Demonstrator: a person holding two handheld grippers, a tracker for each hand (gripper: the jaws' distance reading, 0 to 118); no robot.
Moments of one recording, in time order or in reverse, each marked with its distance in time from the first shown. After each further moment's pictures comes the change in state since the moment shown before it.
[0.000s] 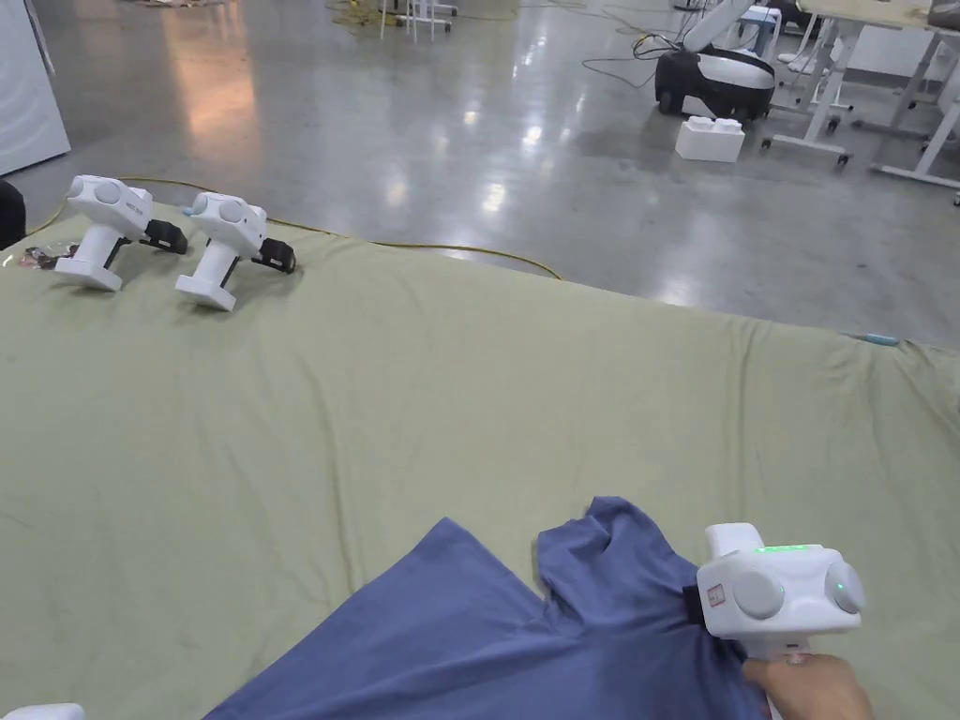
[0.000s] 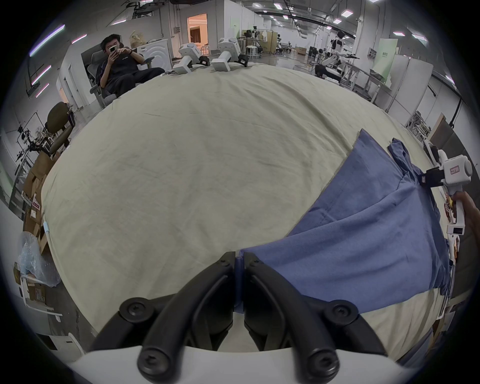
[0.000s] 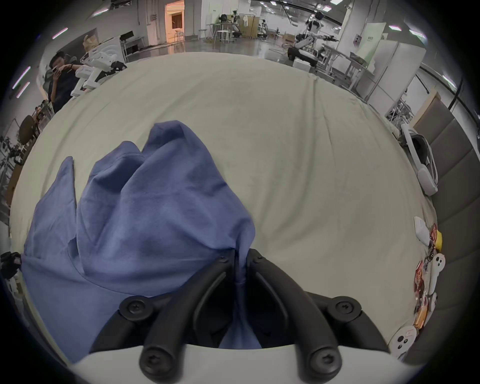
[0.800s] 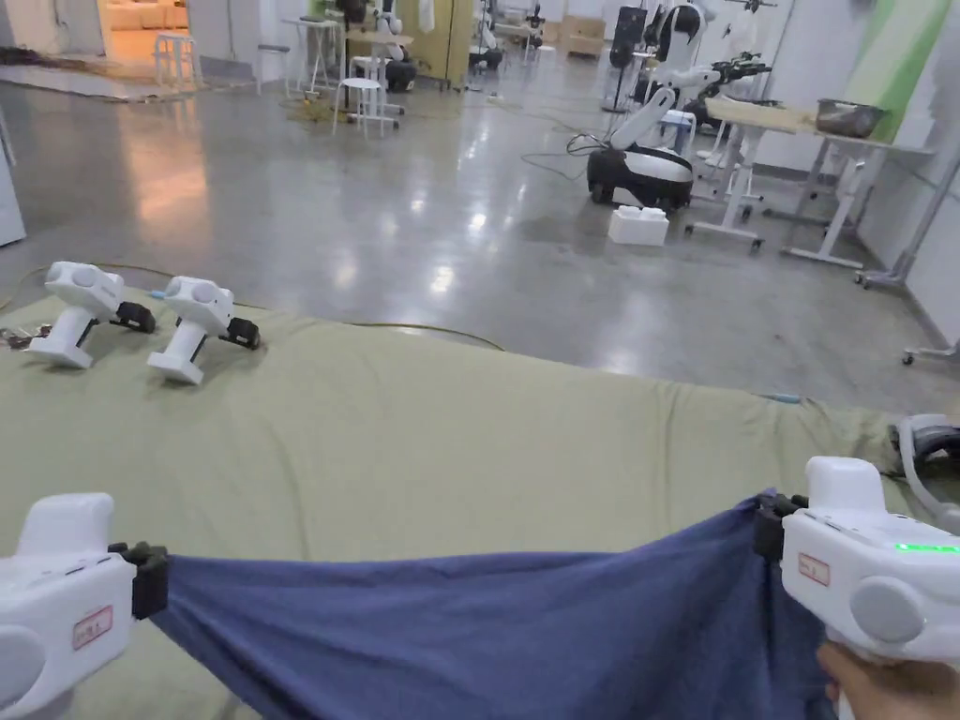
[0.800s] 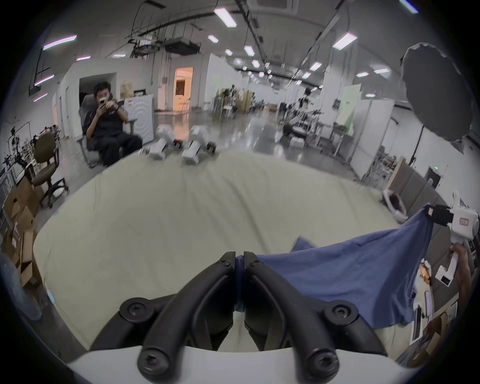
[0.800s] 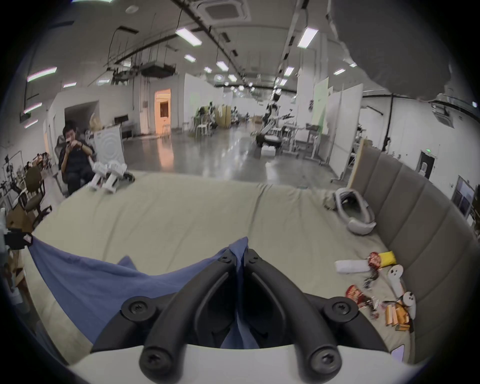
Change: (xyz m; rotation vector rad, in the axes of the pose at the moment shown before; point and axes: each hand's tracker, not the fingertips) left arm 0.023 0.122 0.111 0.423 -0.195 -0.017; right arm 0.050 -0.036 0.260 0.614 -0.094 -0.166
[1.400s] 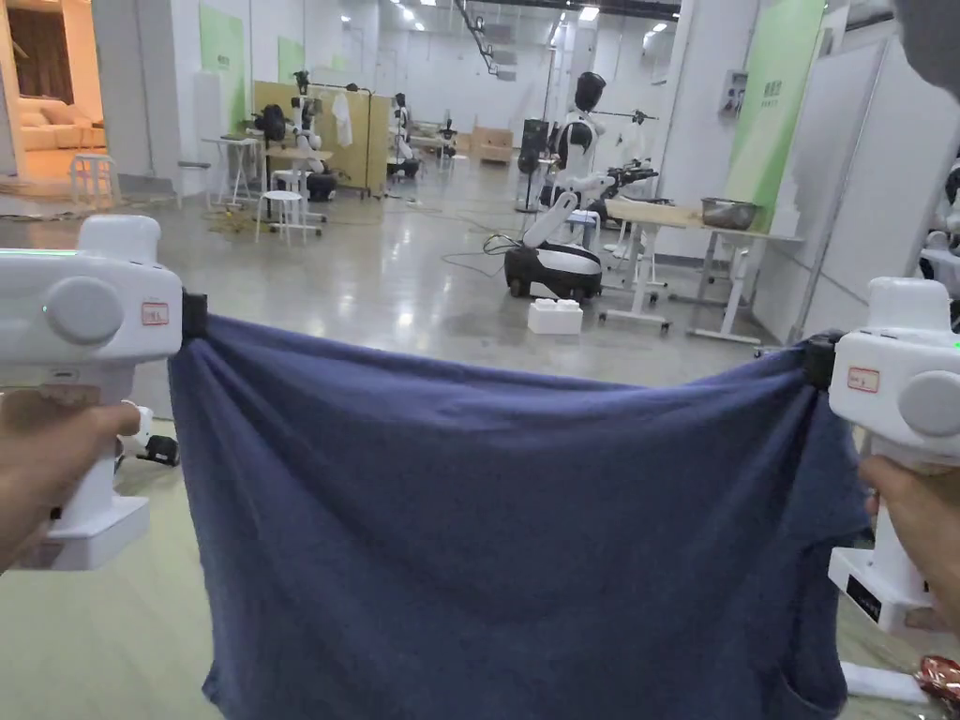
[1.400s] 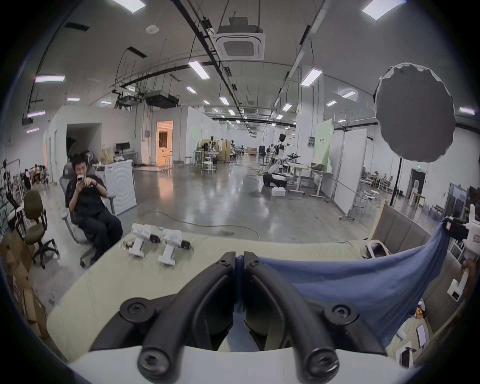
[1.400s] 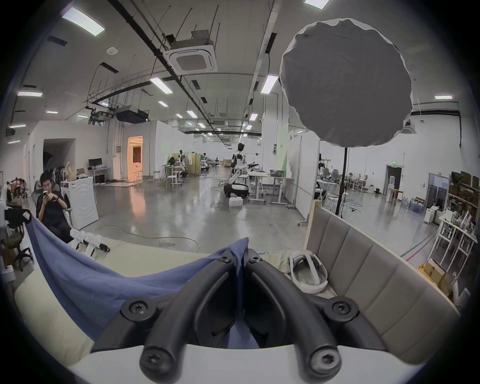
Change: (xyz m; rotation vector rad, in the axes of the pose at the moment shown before) left arm 0.101 0.248 0.016 0.282 -0.049 -0.124; right arm 0.065 0.185 0.090 0.266 -0.182 -0.063
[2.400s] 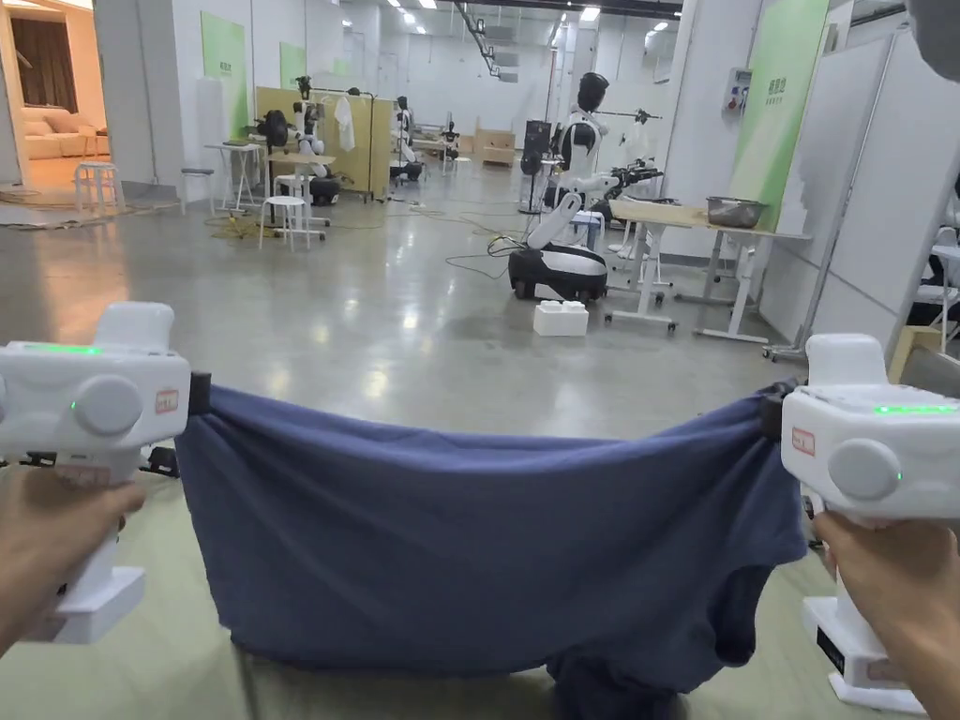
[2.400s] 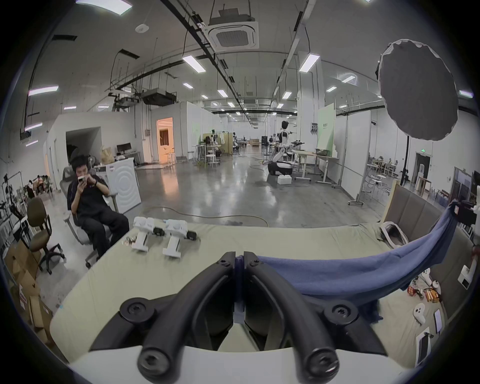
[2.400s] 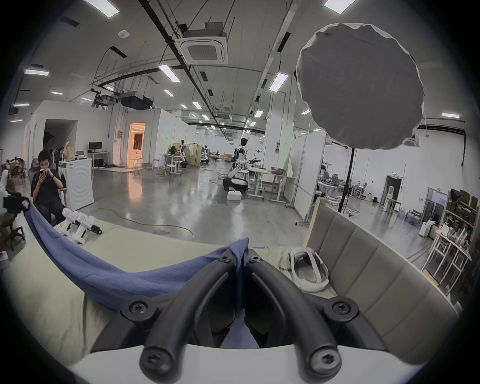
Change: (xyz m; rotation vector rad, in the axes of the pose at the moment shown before) left arm -0.010 -0.073 -0.041 -0.065 0.028 -0.052; right arm -0.035 -0.062 -0.028 -0.032 -0.013 0.089
